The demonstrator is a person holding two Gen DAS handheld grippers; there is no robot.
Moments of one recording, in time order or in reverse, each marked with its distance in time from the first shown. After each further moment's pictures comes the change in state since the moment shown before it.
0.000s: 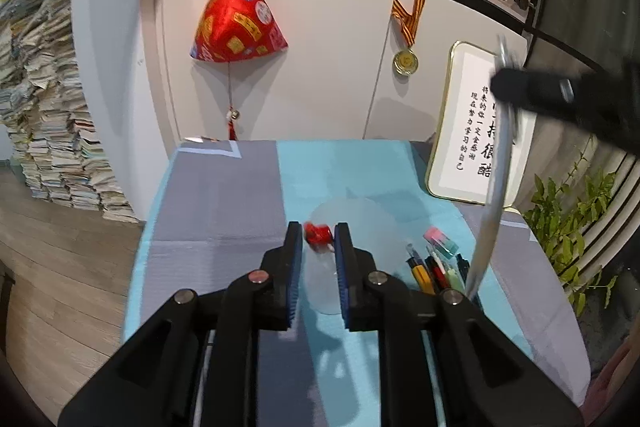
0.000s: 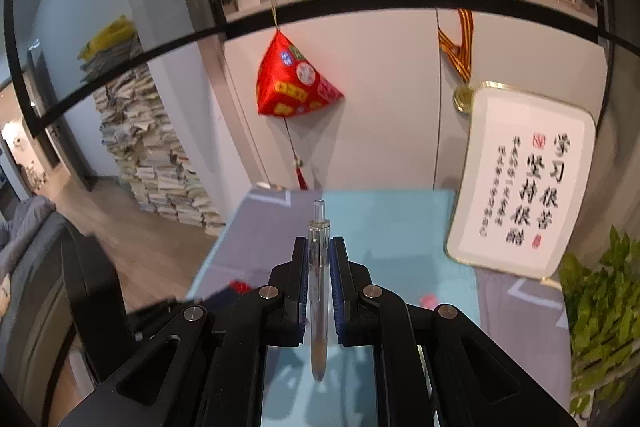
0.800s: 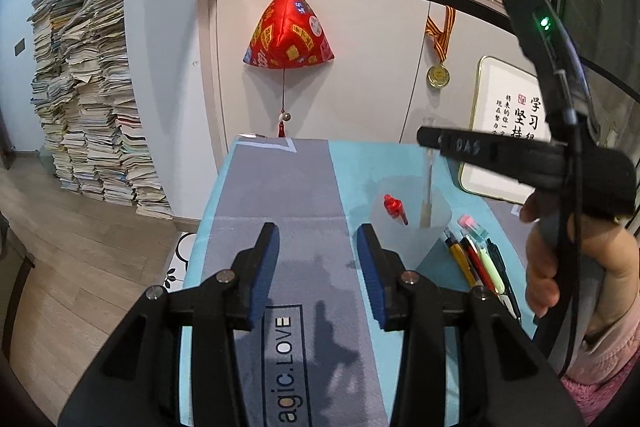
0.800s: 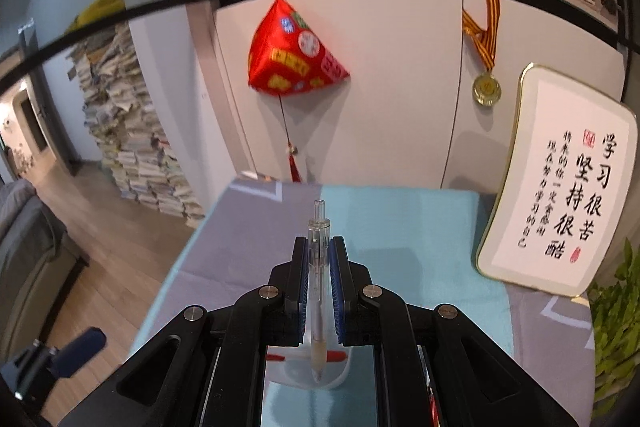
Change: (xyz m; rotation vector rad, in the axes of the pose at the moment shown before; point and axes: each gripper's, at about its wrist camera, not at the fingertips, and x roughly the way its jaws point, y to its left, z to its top) left arm -0.041 0.032 -0.037 -0.034 -0.051 0.092; right arm 0.095 0.011 -0.025 -0.056 0.061 -0.062
